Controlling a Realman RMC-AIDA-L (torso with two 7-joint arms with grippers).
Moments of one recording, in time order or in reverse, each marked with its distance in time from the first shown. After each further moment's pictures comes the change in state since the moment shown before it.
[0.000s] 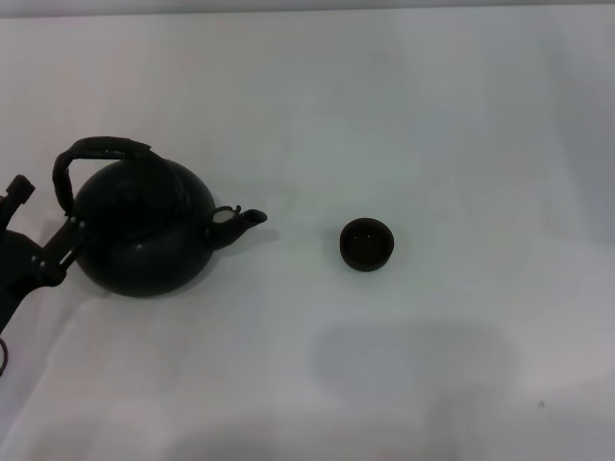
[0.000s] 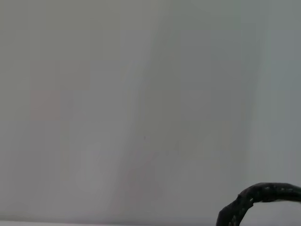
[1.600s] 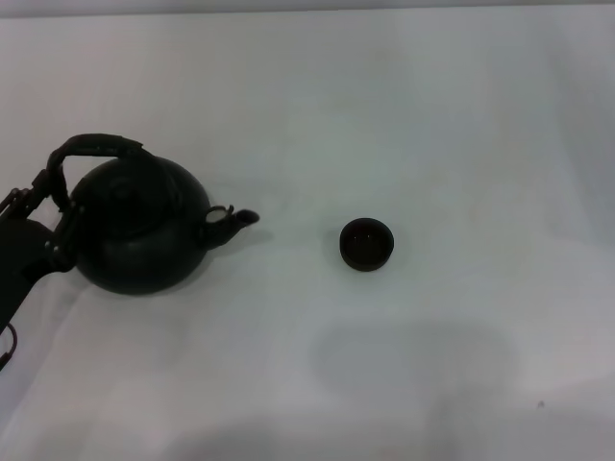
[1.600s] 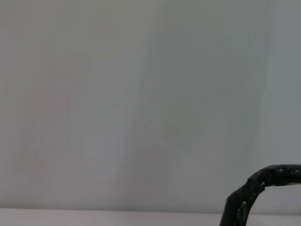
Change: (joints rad) left arm -0.043 0.000 -0.002 0.005 -0.004 -0.090 0.001; right arm -0.002 -0.003 -0.001 0.001 0.000 -0.006 0.016
